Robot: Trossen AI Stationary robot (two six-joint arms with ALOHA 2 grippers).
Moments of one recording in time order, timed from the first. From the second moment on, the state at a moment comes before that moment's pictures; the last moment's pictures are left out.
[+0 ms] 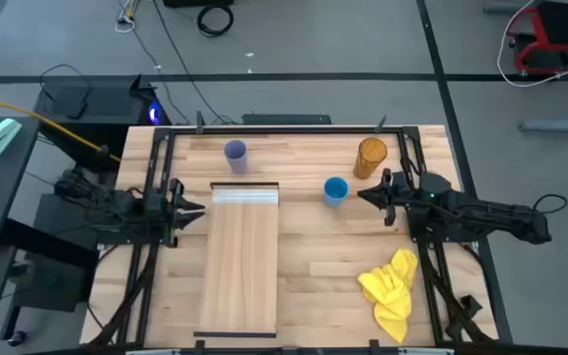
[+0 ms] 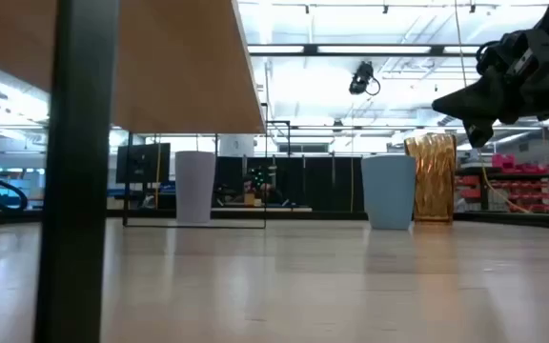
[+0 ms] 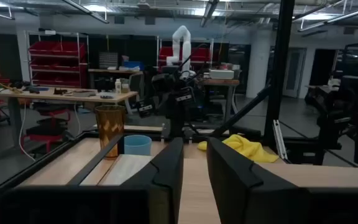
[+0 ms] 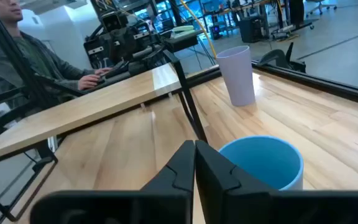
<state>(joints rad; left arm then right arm) -0.46 0.01 0.09 0.12 -0.51 0.03 -0.28 0.12 0.01 0.05 -0.15 0.31</state>
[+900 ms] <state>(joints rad) -0.46 0.01 0.09 0.12 -0.51 0.03 -0.28 0.12 0.01 0.05 -0.15 0.31</state>
